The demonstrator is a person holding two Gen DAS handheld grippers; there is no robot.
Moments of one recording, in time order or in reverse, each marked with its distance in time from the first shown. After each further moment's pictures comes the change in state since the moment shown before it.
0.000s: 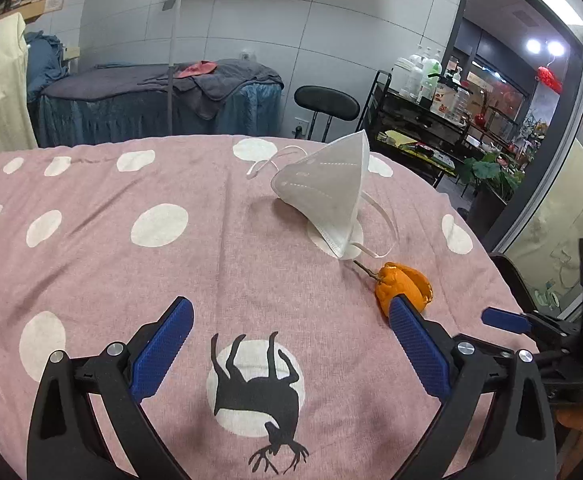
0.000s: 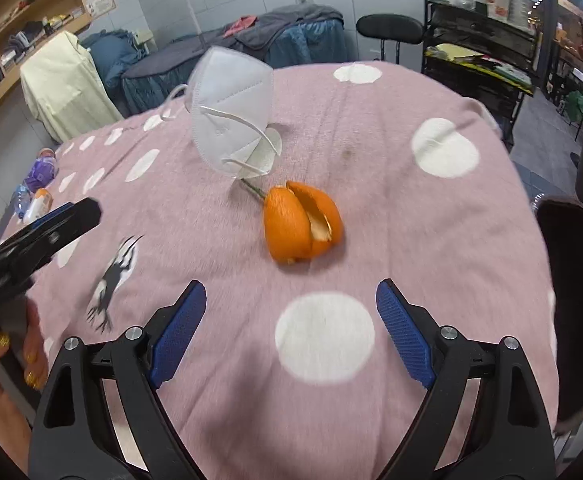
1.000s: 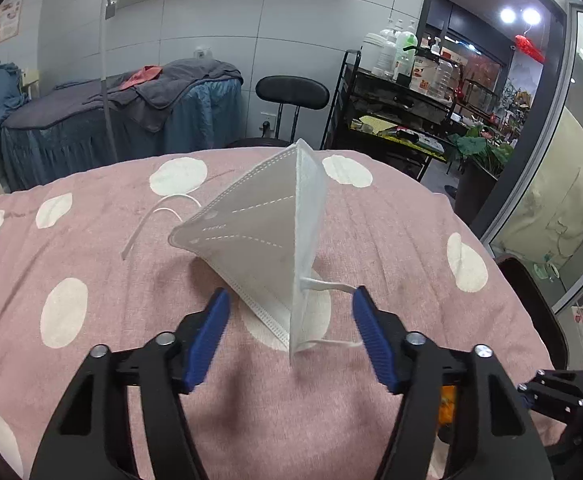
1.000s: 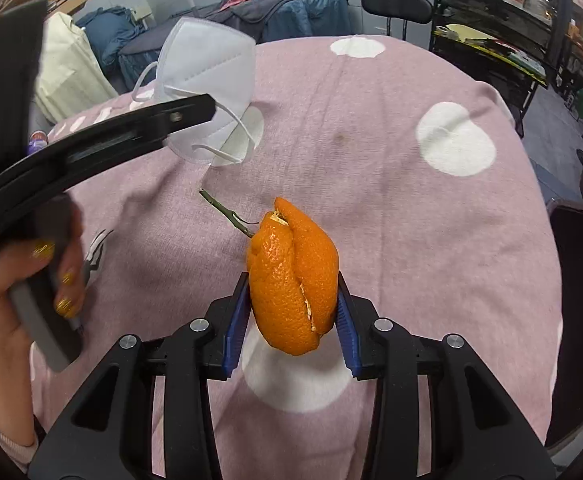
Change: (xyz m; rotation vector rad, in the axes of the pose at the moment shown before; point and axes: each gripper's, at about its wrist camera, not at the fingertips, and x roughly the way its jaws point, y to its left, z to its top) left arm 0.101 -0.050 0.054 0.113 0.037 -0.051; right arm 0.010 -0.013 0.004 -0.009 0.083 0.008
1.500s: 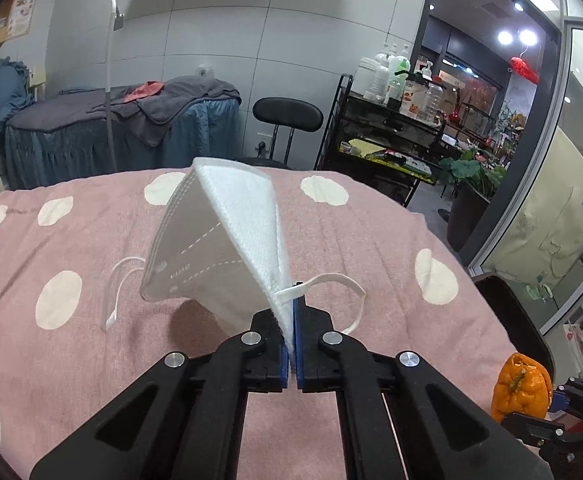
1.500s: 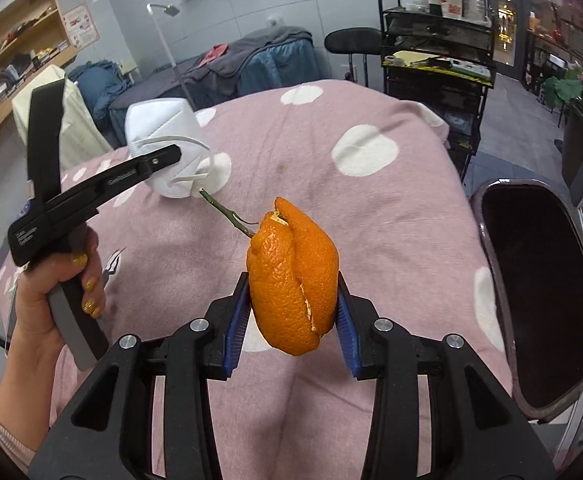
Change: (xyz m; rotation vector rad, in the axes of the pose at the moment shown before) left arm -0.038 -0.022 -0.011 -0.034 -0.106 -0.028; right arm -0.070 -0.037 -0.040 0.104 -0.183 -0.016
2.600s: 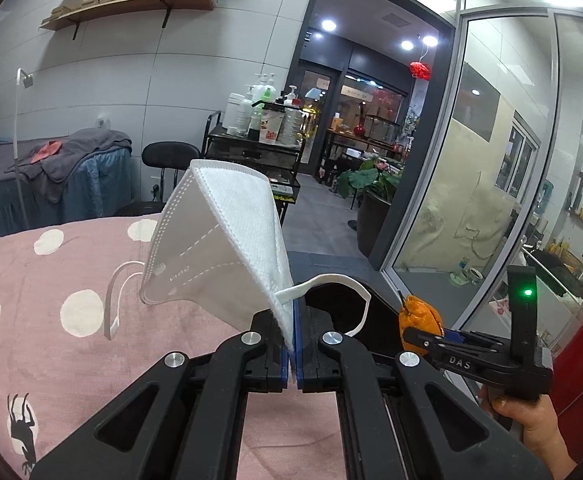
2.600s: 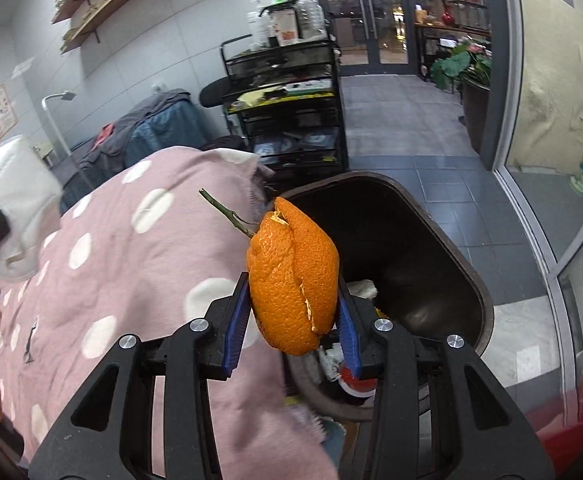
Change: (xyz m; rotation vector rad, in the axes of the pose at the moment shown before) left arm -0.067 -0.154 -0.019 0.156 -0.102 -0.292; right arm -0.071 -0.179 -0.027 0.263 -0.164 -0.250
